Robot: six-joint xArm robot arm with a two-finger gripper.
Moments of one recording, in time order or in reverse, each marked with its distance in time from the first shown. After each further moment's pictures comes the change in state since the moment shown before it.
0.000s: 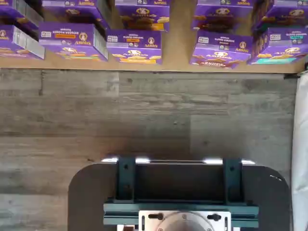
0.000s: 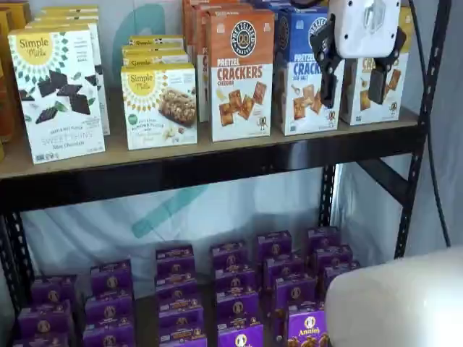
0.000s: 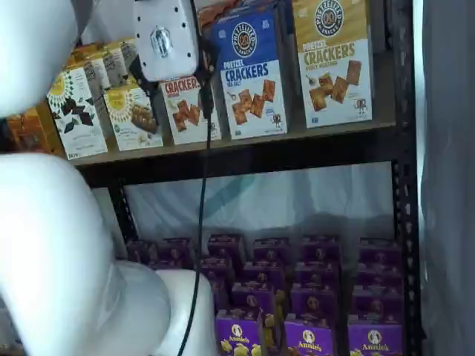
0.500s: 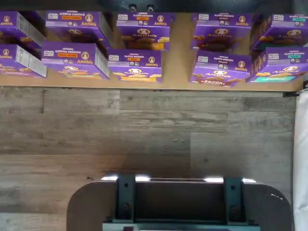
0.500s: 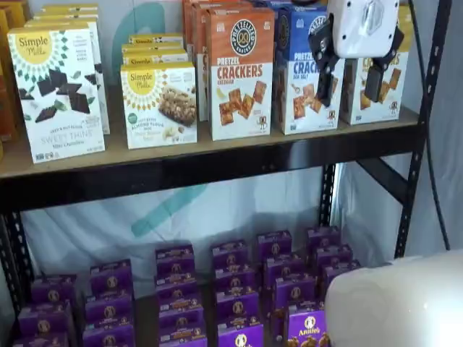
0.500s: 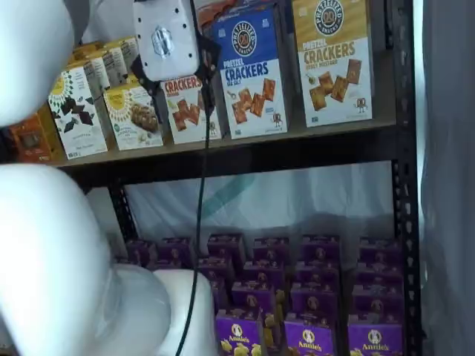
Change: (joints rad) arm 0.001 -0.024 0.033 -0.004 -0.067 -0.001
